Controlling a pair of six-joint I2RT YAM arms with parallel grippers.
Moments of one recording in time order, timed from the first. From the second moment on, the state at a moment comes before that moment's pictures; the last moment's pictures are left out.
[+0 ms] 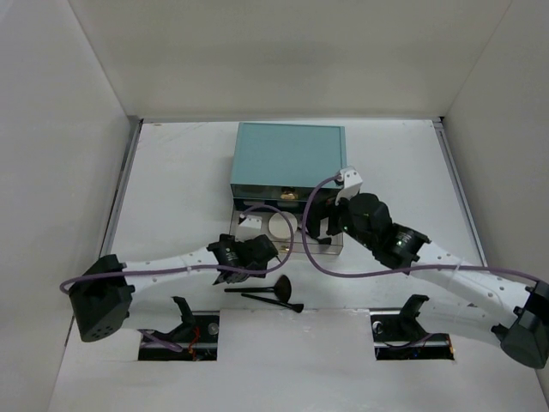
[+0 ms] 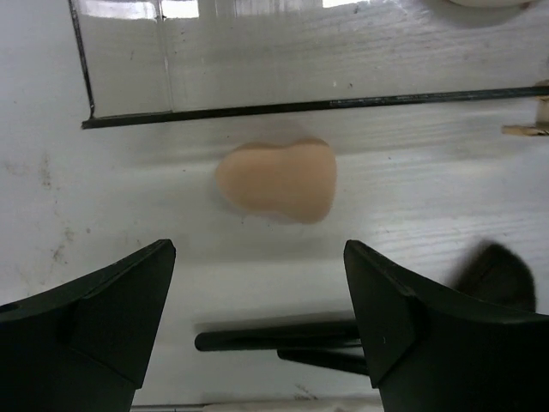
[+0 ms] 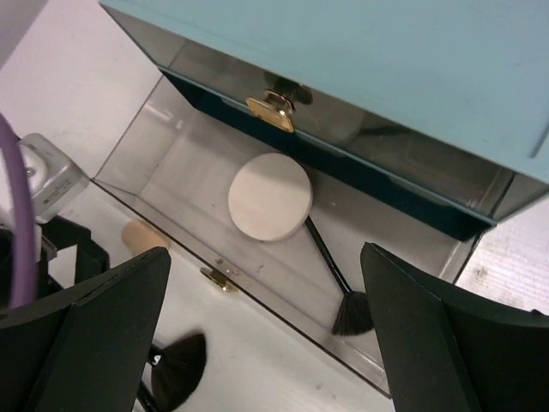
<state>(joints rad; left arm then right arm) -1.06 1.21 0.65 -0.64 -0.55 -0.79 0.84 1.03 0.77 -0.11 0.21 0.35</state>
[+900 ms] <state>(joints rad) -1.25 1.11 0.66 -0.50 -0.65 -0.78 1.10 0.84 0.68 -0.28 0.22 0.38</state>
